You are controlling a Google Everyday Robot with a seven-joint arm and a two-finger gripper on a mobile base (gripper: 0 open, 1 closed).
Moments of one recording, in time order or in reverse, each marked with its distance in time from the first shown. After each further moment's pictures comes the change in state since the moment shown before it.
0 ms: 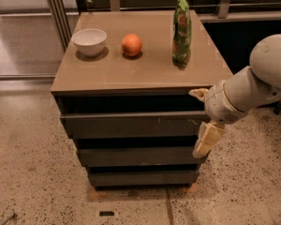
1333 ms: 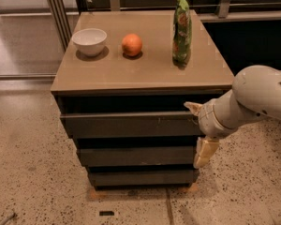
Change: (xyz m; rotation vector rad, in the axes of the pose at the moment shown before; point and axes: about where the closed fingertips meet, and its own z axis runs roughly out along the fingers) arm 0.028 0.007 0.050 0.036 0.083 -0.165
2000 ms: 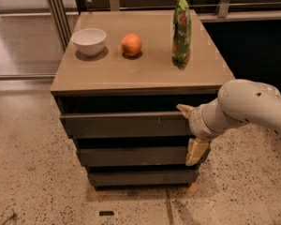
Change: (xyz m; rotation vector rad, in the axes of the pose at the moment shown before) arm 0.009 -0.016 0.046 0.049 0.000 -0.053
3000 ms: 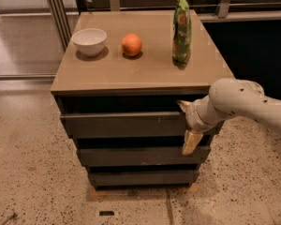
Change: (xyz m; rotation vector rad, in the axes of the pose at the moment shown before) arm 0.029 -0.042 0.046 0.024 0.019 0.020
